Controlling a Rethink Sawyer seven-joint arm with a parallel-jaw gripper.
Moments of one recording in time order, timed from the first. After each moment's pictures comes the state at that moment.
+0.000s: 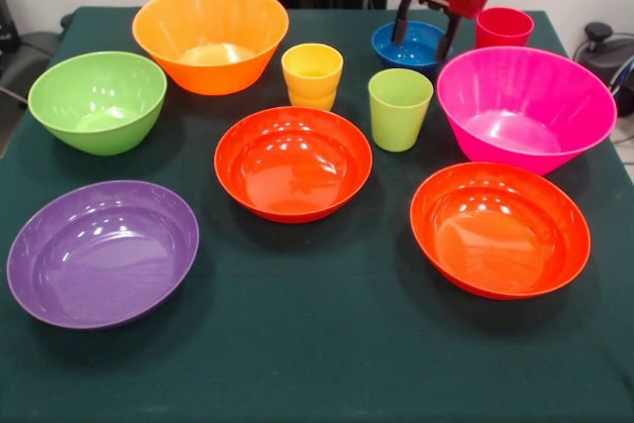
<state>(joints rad) 0.16 -0.58 -0.27 1.84 0.29 0.35 2.00</state>
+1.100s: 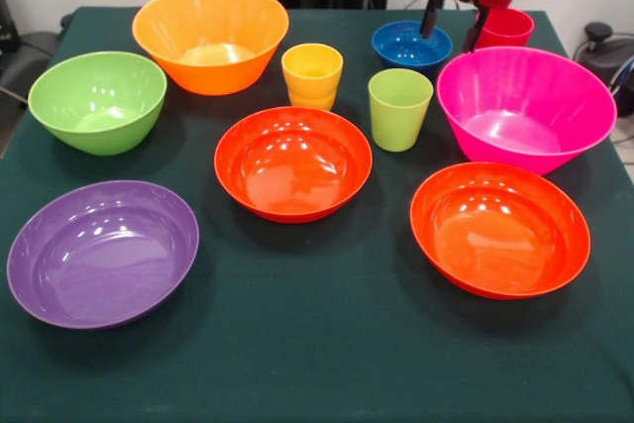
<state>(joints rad) 0.24 -0.58 -0.27 1.88 0.32 0.35 2.00</state>
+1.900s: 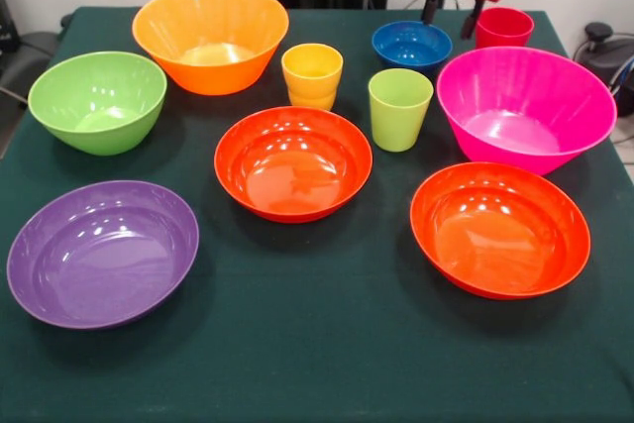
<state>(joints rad) 0.24 -0.58 -0.22 2.01 0.35 0.29 2.00</state>
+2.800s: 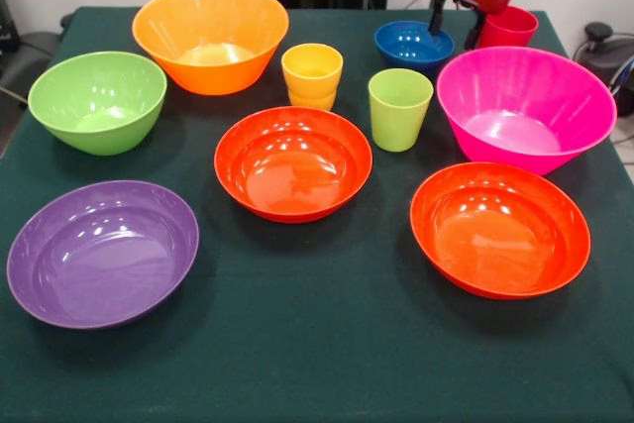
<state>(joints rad) 0.23 -0.50 -0.13 2.09 0.36 0.11 2.09</state>
